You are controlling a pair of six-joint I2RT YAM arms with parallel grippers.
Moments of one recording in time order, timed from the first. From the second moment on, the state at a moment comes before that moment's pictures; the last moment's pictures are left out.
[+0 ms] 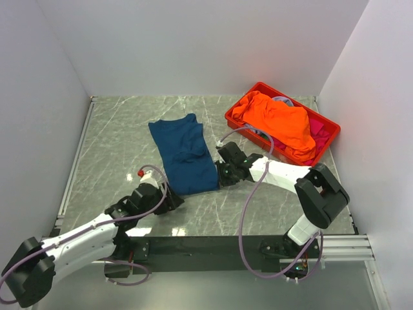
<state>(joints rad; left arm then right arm) -0.74 0.79 0.17 0.00 -0.04 -0.96 0.71 1.61 0.92 -0.35 -0.10 0.48</state>
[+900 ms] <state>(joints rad) -0.42 1.19 0.50 0.10 -0.11 -0.72 0.91 1.39 0.70 -0.39 -0.04 0.59</state>
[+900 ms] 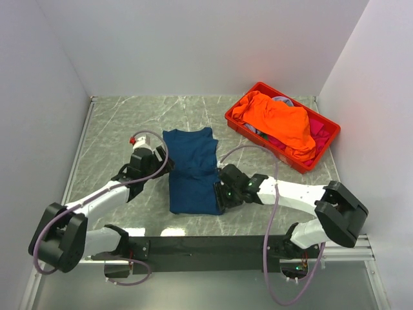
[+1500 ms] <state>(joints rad) -0.38 1.38 0.51 0.21 0.06 -0.67 0.65 1.56 0.95 -0.30 -0.14 0.49</state>
